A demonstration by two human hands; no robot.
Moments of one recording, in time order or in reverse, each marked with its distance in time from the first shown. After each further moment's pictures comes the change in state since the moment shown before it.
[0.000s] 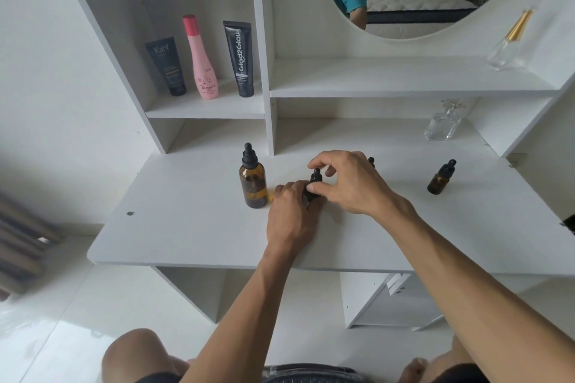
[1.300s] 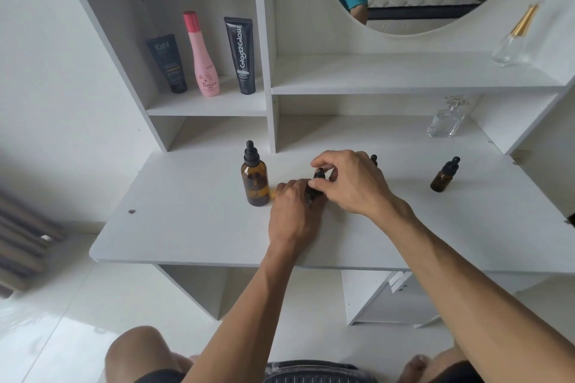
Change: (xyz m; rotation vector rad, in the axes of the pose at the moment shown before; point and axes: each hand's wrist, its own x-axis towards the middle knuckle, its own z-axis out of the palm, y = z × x) left_hand -0.002 0.001 0.000 0.034 0.028 0.014; right_hand -0.002 -0.004 0.006 -0.021 0.052 0.100
